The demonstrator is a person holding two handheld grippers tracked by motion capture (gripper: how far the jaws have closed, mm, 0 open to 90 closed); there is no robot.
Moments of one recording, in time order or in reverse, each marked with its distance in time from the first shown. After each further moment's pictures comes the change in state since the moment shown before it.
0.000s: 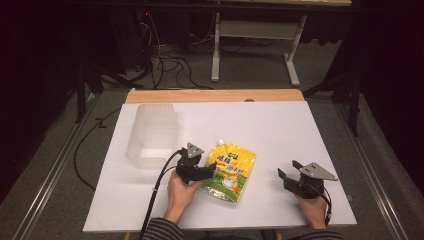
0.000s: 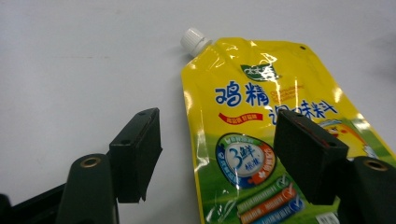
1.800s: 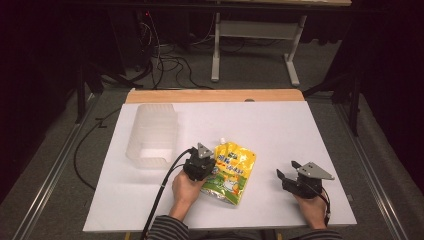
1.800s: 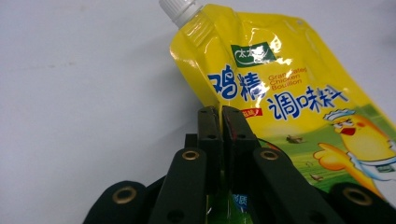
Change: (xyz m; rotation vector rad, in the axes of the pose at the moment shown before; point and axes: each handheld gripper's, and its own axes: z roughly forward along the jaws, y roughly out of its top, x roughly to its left) left arm -0.011 0.004 0.010 0.027 -0.034 0.133; right arm 0.003 0.001 0.003 0.029 -0.008 -0.032
